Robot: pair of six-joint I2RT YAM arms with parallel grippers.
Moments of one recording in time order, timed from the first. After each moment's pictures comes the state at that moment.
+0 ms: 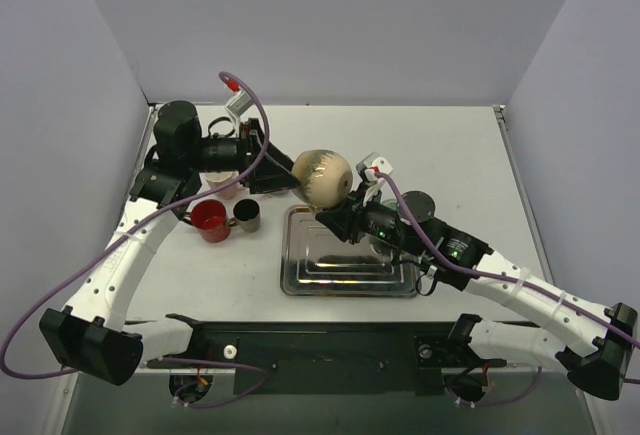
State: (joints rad) left arm -0.32 1.23 1.32 -0.26 1.12 -0.50; right arm 0.94 1.00 0.86 0.00 -0.03 0.32
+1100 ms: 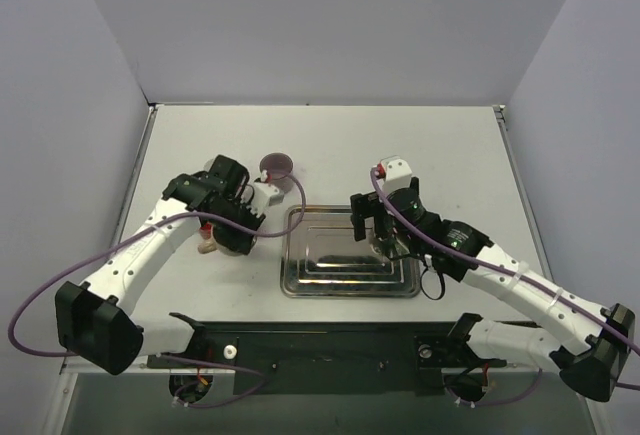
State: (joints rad) left arm -0.44 1.29 1.21 -1.11 0.28 0.24; right arm 0.86 1.05 0.91 -0.40 0.35 0.30
